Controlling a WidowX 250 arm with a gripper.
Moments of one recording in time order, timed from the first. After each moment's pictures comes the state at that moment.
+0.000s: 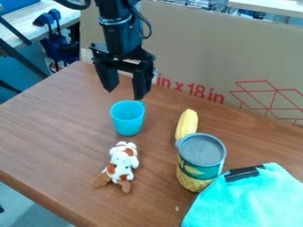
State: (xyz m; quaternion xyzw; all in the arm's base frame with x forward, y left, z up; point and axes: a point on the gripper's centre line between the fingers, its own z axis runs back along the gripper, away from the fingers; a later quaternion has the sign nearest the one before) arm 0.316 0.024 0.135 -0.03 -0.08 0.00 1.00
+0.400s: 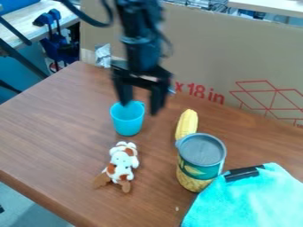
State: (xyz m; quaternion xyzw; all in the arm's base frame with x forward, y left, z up) arm 0.317 -0.018 0.114 -0.04 -0.05 -0.05 1.00
